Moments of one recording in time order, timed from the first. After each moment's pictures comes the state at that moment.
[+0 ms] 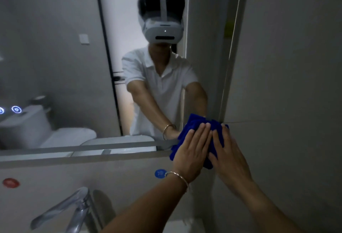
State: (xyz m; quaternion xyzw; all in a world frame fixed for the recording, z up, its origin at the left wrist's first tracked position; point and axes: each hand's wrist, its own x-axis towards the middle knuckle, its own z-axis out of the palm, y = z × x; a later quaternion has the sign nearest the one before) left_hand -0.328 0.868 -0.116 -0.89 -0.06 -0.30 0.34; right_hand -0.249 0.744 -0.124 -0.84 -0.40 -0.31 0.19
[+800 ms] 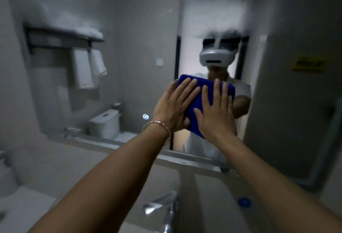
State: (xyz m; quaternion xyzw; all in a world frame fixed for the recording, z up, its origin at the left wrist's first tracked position) left_hand -0.553 1.073 0.078 -0.84 -0.23 -0.27 0.40; right_hand -0.449 0.971 0.067 -0.80 -0.49 -0.30 0.19
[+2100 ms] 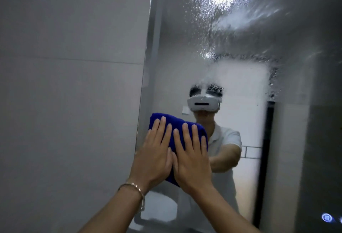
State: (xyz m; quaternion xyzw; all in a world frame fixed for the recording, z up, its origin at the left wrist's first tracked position) left_hand -0.881 1.453 0.095 -0.84 -0.21 -0.48 0.13; right_hand -0.766 1.384 0.083 -0.65 -0.53 -0.48 0.24
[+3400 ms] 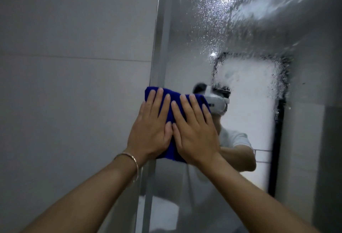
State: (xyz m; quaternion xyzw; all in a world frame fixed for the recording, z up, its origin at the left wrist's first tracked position) left_hand -0.884 1.519 0.158 -0.80 -0.17 -0.54 0.18; right_hand -0.776 1.421 0.164 -0.58 -0.54 -0.57 0.22
